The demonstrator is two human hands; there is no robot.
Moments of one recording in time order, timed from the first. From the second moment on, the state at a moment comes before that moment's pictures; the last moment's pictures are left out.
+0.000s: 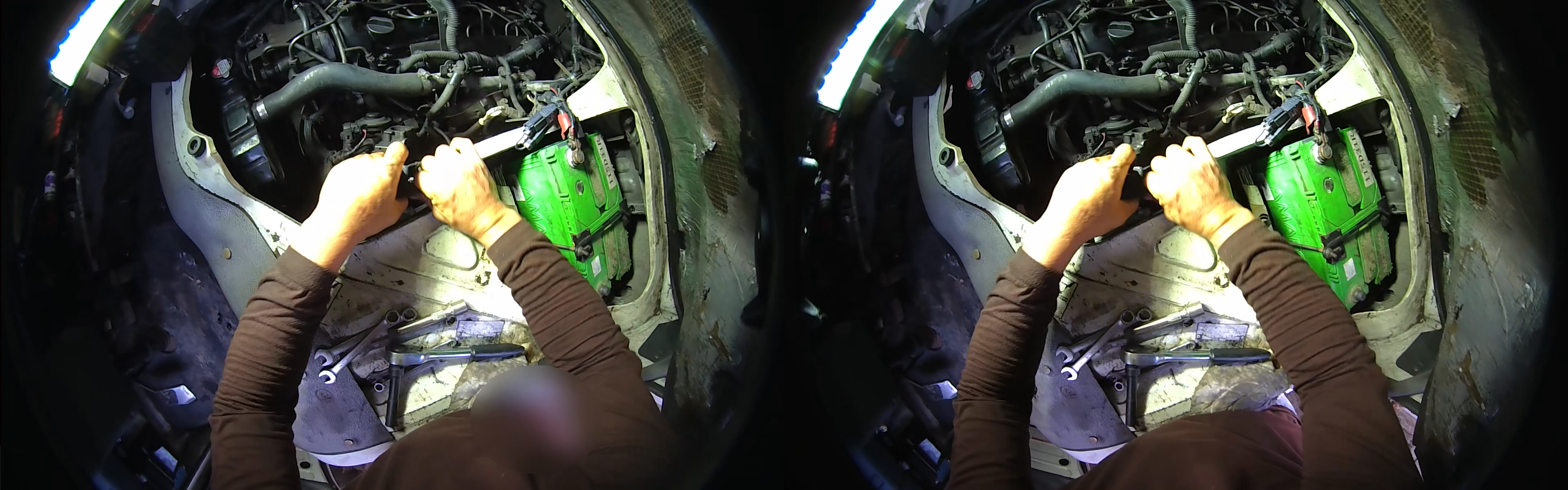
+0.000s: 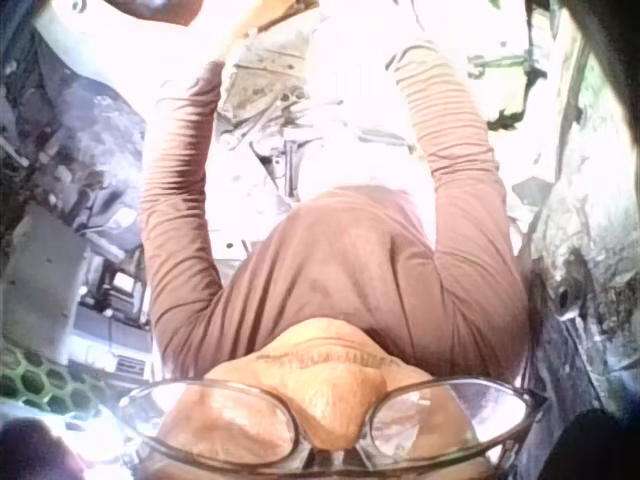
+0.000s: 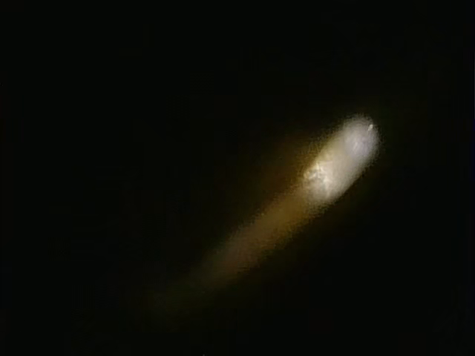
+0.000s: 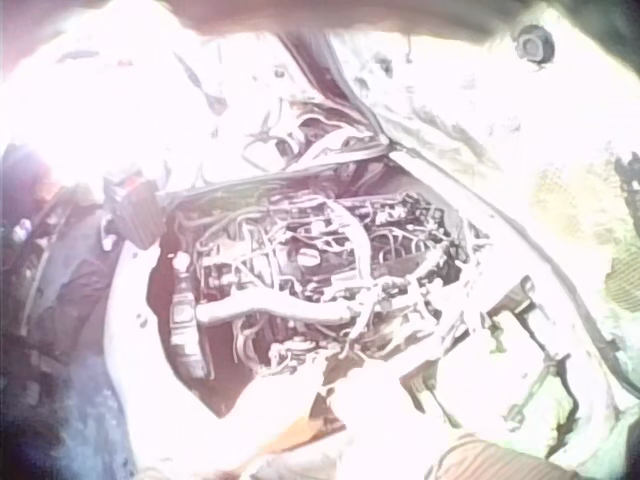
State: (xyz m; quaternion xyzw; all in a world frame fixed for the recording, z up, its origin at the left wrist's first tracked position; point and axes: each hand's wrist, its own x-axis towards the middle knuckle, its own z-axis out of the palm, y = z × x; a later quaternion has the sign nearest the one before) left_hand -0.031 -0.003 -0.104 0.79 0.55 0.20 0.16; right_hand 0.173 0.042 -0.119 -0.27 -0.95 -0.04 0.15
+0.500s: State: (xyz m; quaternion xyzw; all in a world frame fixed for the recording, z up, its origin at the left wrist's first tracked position) left_hand -0.032 -0.003 -0.138 0.84 0.51 0.10 0.15; right_hand 0.166 0.164 -0.076 -0.38 -0.83 0.34 -0.23
